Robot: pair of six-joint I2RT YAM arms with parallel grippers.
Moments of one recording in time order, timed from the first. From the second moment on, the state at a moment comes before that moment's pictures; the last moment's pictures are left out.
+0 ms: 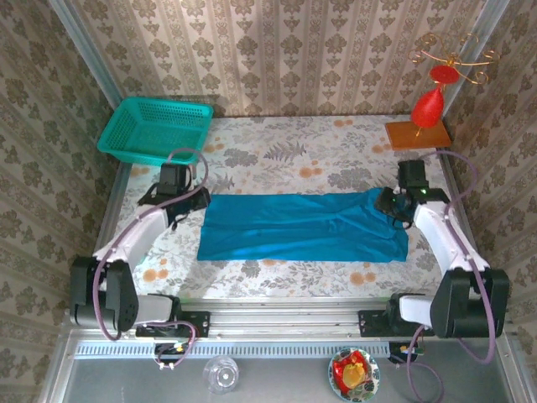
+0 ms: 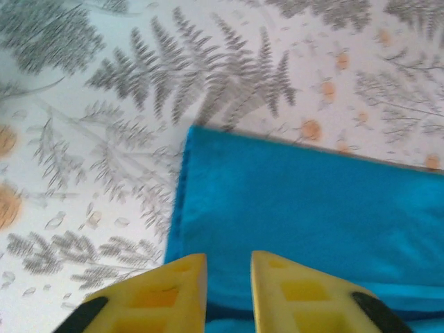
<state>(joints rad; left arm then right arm) -0.23 1.35 0.88 -0.41 0.16 -0.36 -0.03 1.29 0.93 -0.71 -0.04 0.41</state>
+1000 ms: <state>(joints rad) -0.28 1.76 1.04 -0.56 0.21 -0.33 0.16 1.87 1.31 -0.90 0.10 0.29</state>
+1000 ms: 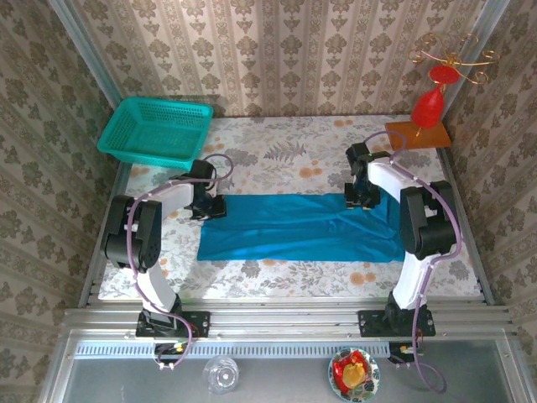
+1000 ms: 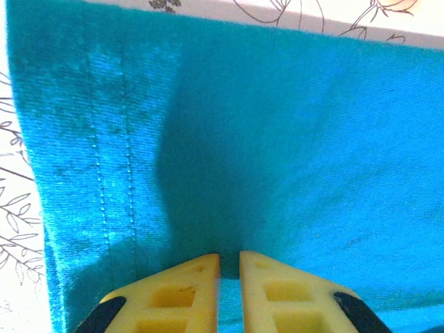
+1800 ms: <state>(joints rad) -0.27 1.76 1.05 -0.58 0.20 -0.30 0.27 1.49 1.14 -1.03 -0.03 0.47</state>
